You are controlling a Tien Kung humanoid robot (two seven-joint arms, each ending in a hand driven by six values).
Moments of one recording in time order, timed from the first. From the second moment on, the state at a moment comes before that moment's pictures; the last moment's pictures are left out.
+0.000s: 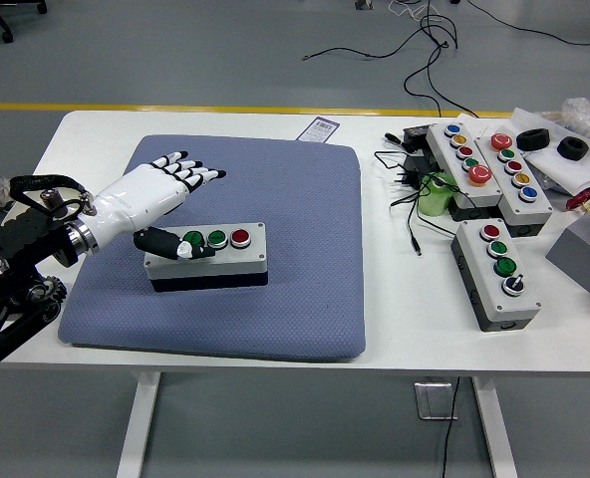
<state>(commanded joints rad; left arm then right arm) -0.70 0.55 -0.63 -1.15 2.00 0.24 -0.20 0.03 0.00 1.85 0.18 -1.74 -0.18 -0.21</state>
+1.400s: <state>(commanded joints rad) -0.49 0.57 -0.84 -1.64 1.98 -0.04 0.31 0.03 0.00 1.87 0.18 -1.76 -0.17 -0.21</state>
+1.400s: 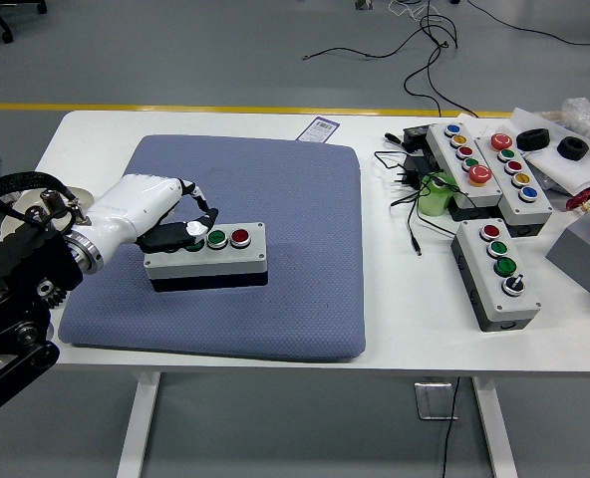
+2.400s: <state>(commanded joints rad) -0.51 0.55 -0.75 -1.57 1.97 -0.03 0.31 0.04 0.00 1.85 0.18 -1.75 -0.17 -0.21</state>
